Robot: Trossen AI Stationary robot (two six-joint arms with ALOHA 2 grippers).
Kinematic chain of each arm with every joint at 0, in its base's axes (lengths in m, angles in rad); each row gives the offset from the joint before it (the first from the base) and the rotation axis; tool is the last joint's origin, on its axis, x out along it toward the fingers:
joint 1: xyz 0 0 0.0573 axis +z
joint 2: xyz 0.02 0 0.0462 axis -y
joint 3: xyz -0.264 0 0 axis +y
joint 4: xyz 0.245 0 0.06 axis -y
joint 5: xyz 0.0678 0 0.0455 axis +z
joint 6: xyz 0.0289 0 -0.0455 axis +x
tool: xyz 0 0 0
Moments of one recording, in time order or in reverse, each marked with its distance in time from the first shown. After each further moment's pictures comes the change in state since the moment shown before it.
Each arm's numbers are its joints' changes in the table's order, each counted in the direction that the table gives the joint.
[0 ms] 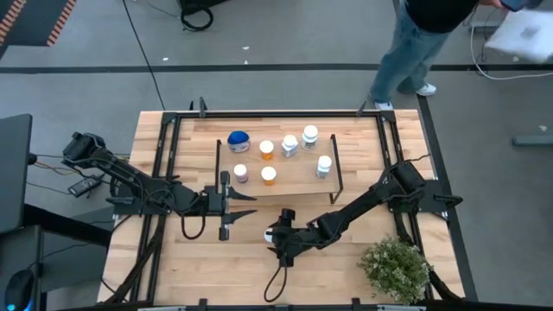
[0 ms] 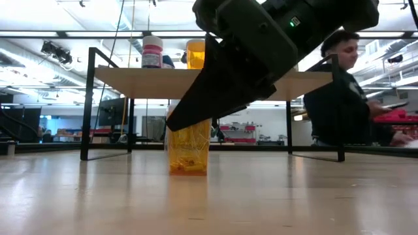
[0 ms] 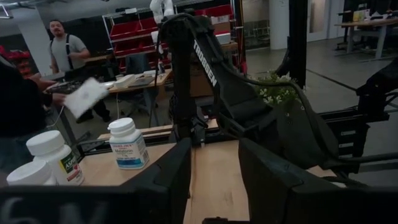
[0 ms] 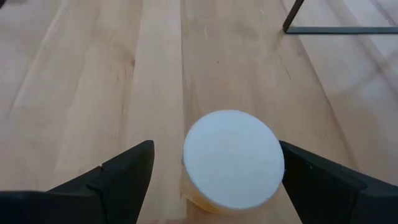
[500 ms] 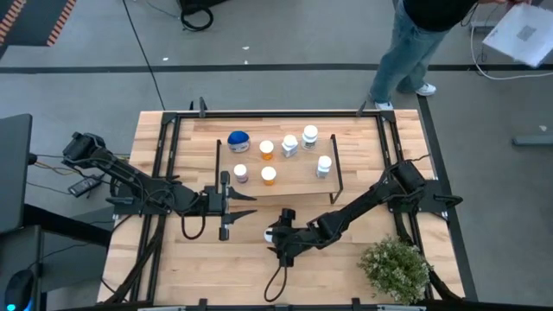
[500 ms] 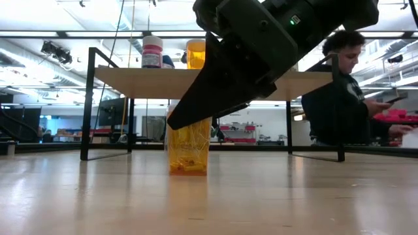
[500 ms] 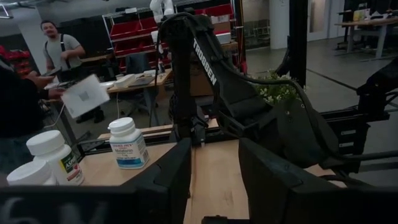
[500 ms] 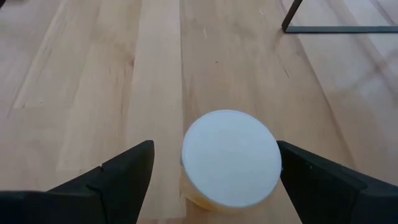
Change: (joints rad) left arm 0.000 0.000 0.000 -0.002 0.001 0.000; right arm 0.000 0.005 -0.002 -0.013 0.001 0.001
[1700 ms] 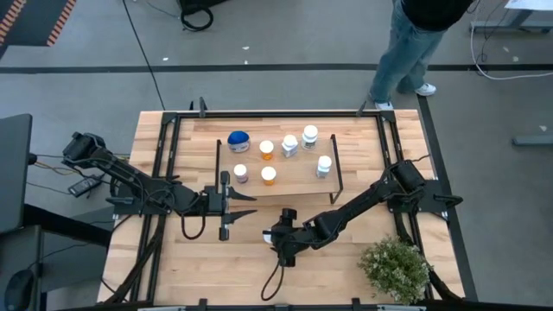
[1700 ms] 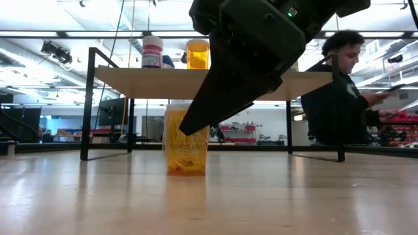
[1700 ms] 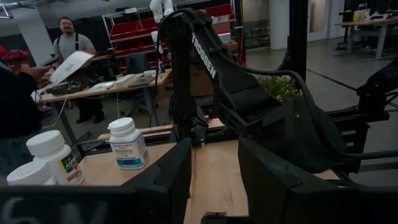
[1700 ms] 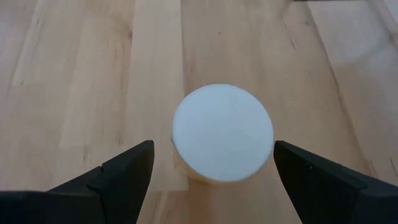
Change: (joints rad) left arm 0.000 0.000 0.000 0.001 0.000 0.000; right arm -0.008 0.000 -0.085 -0.216 0.060 0.063
